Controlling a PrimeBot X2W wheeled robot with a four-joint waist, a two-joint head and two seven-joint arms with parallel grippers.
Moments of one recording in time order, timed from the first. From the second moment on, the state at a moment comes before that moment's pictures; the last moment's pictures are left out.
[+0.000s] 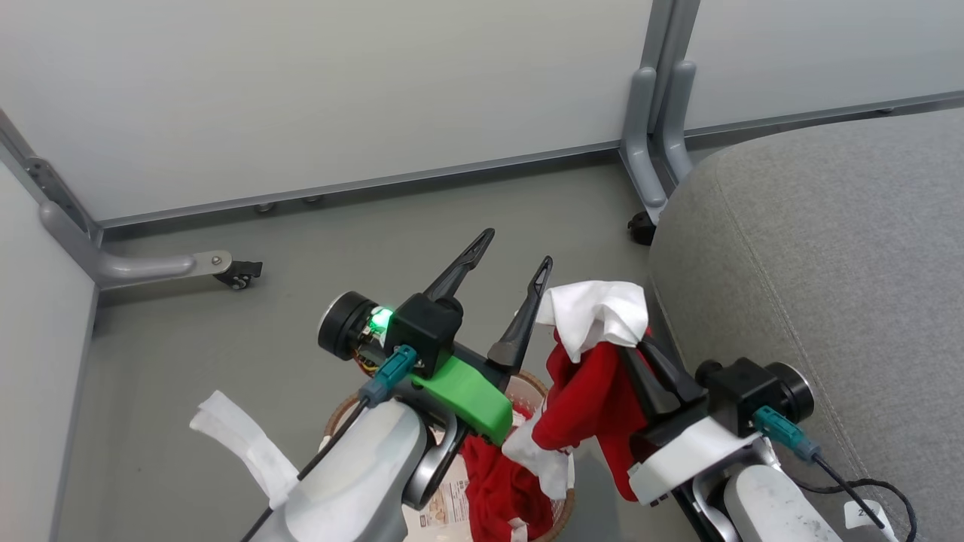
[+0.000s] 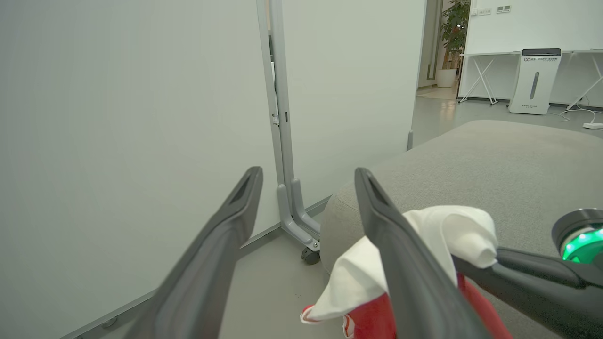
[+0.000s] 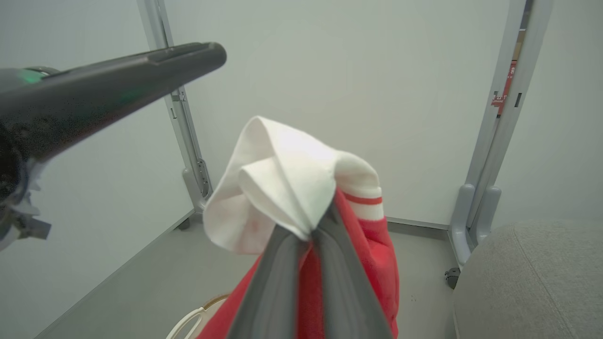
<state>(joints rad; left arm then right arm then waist) -0.51 0.08 -0.75 0.36 -0.42 0.02 -0.26 -0.18 -0.05 0.30 0.19 0.17 0.13 -0.26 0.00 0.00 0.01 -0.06</state>
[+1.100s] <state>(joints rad) -0.24 0.20 -0.63 0.22 -0.14 -0.10 -0.26 -0.11 -0.05 0.11 -0.16 0.22 0.13 -0.26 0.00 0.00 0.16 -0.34</state>
